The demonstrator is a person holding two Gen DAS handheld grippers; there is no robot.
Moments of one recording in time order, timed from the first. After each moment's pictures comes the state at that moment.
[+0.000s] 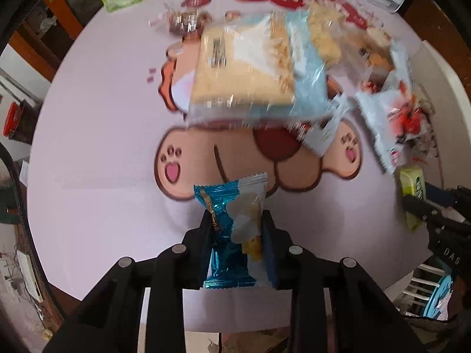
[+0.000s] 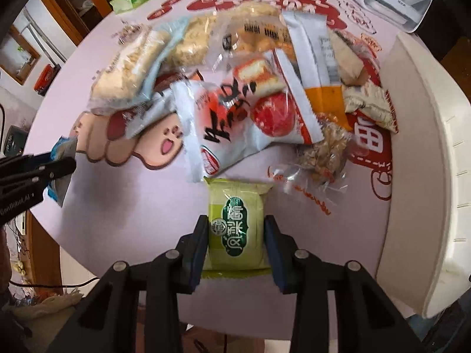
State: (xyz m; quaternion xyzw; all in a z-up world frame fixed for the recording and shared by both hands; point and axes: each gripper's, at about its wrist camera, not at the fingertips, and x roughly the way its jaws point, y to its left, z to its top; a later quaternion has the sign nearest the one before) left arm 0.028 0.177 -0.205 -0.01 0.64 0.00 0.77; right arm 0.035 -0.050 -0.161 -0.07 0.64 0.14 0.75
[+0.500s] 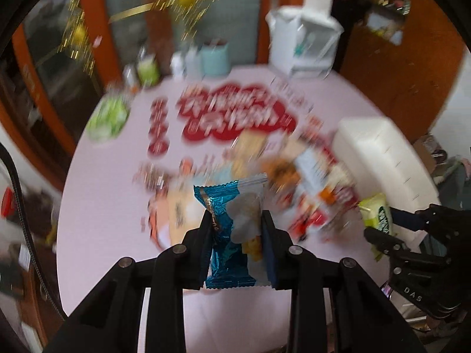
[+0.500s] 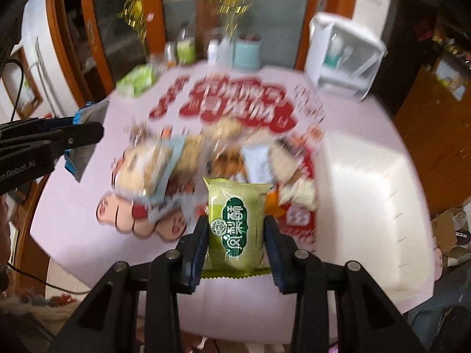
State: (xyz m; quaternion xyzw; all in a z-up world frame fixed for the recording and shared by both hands) left arm 0.060 0.127 -0.044 0.03 0.45 -0.10 0.89; right arm 0.040 -0.066 -0.025 -0.06 0.47 0.08 0.88
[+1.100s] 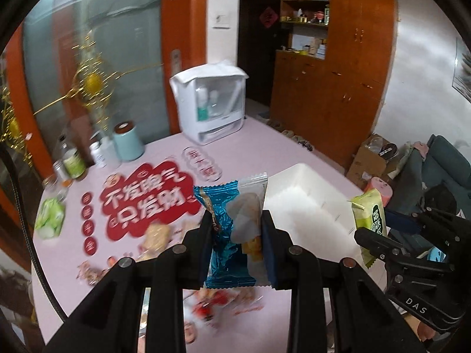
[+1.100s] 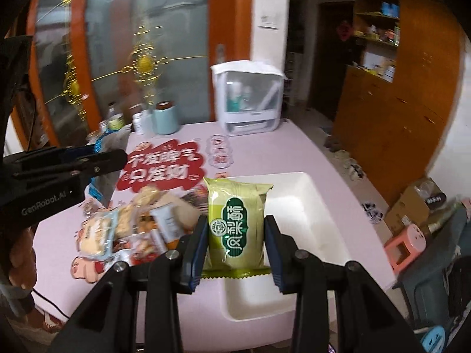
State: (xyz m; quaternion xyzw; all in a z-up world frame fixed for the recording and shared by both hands) left arm 0.079 -0.039 0.038 0.07 0.35 -0.25 0.90; right arm 0.021 -0.217 0.050 0.01 0.40 -0.06 0.92
